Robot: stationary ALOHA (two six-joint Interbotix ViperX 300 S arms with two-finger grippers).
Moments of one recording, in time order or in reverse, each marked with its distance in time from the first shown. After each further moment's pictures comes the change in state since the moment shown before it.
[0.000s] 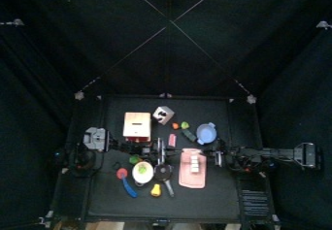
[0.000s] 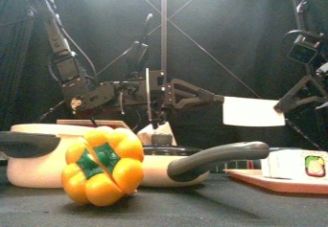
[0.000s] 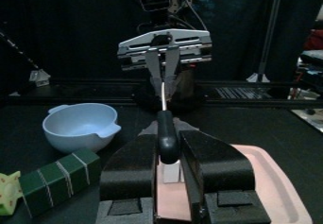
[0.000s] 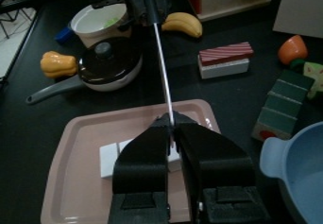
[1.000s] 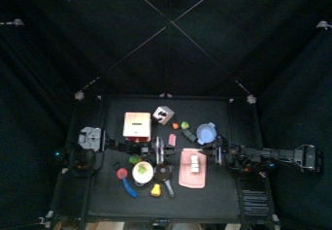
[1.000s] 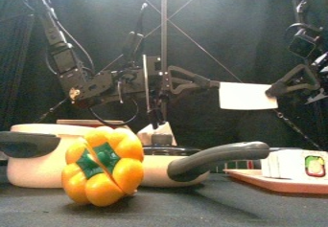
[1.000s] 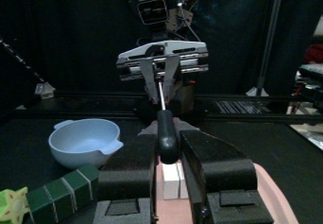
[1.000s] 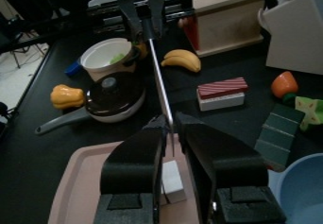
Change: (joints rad) left arm 0.005 -0.061 0.021 -0.021 -0.002 0.002; right arm -0.080 -0.002 -0.005 -0.008 -0.152 -0.011
